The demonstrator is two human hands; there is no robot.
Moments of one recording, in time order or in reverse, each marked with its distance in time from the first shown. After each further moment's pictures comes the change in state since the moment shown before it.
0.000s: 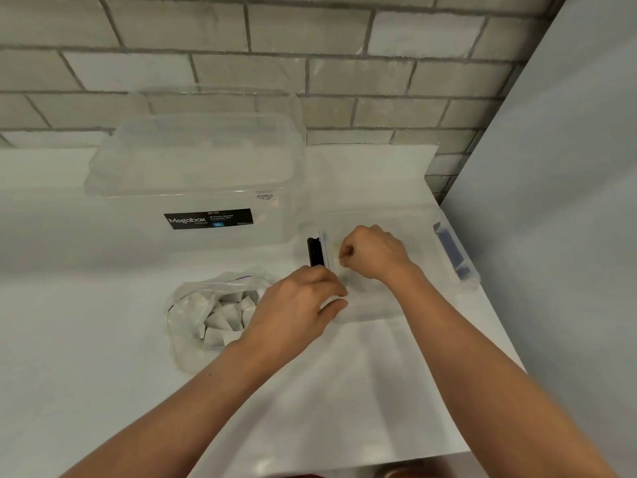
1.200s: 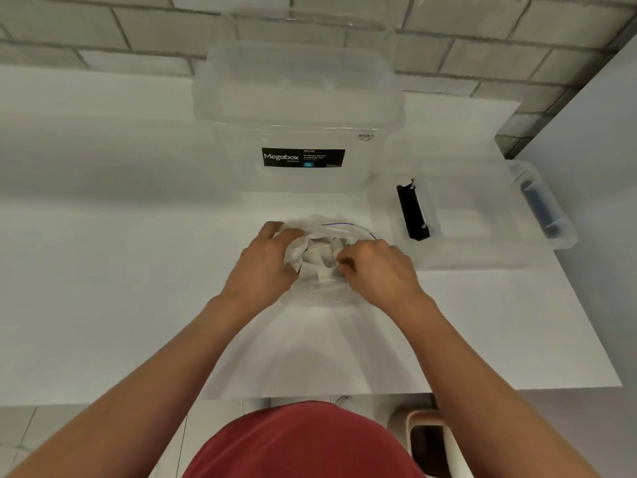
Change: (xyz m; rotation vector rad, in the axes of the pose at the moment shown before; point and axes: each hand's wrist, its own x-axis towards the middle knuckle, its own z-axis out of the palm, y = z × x) left_hand -0.111 -0.125 -0.071 -0.059 -0.153 -0.510; right_hand -0.099 -0.154 0.080 -0.039 0.055 -0.134
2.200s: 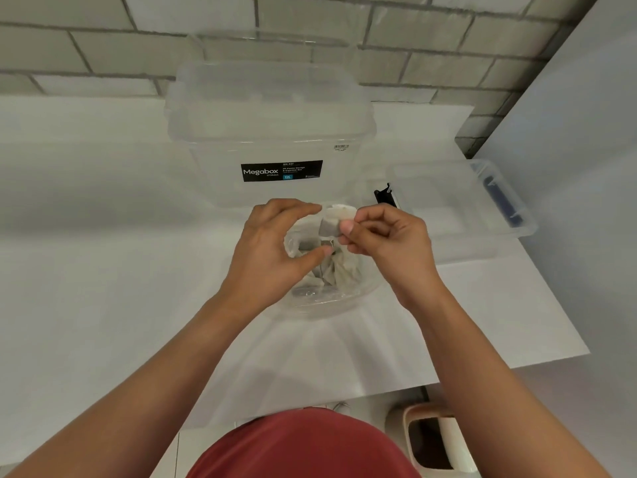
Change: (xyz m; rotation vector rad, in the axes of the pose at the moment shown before) left_hand 0.007 0.039 -0.033 -0.282 0.214 0.262; right_hand -0.023 -0.015 -0.055 1.310 0.365 0.207
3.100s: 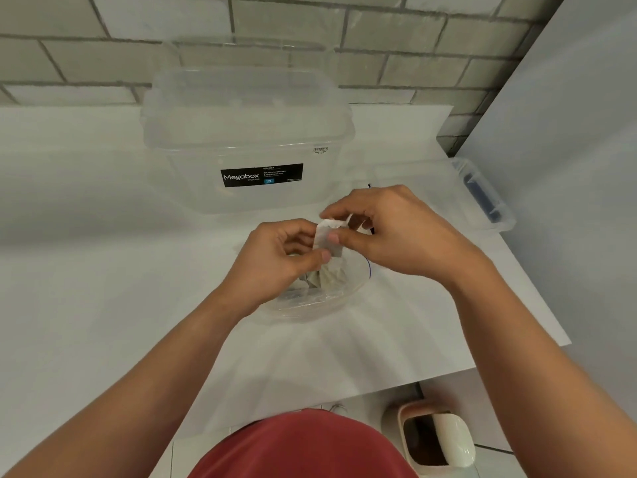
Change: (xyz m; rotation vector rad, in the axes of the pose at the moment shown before) left_hand 0.010 0.023 0.011 -0.579 -0.318 -0.263; right_hand 0.010 -0.064 -0.030 -1.038 -0.394 -0.387
